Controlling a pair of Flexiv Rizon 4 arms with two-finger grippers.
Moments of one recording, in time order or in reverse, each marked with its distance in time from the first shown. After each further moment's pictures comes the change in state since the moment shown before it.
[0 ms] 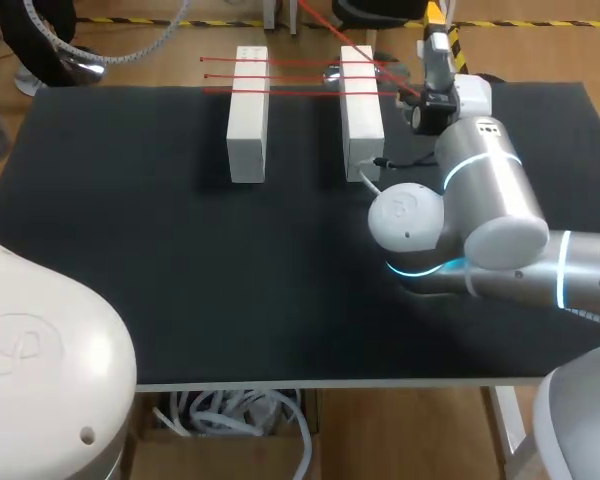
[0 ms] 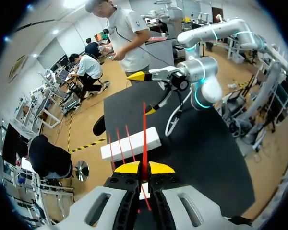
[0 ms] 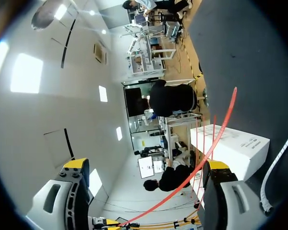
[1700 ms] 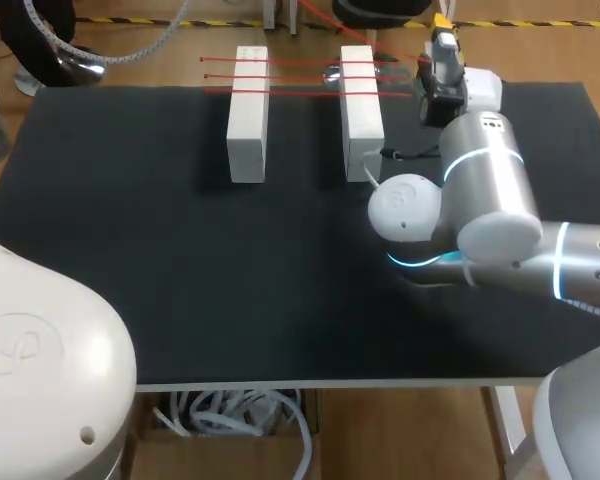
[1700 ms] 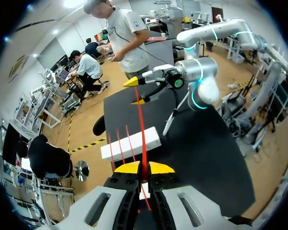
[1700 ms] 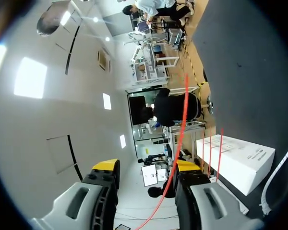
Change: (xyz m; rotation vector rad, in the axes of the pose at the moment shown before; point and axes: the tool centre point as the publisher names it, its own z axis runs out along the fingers) left arm 0.000 0.000 0.000 0.000 0.000 0.000; right arm 0.011 0.022 0.012 -0.071 0.036 -0.001
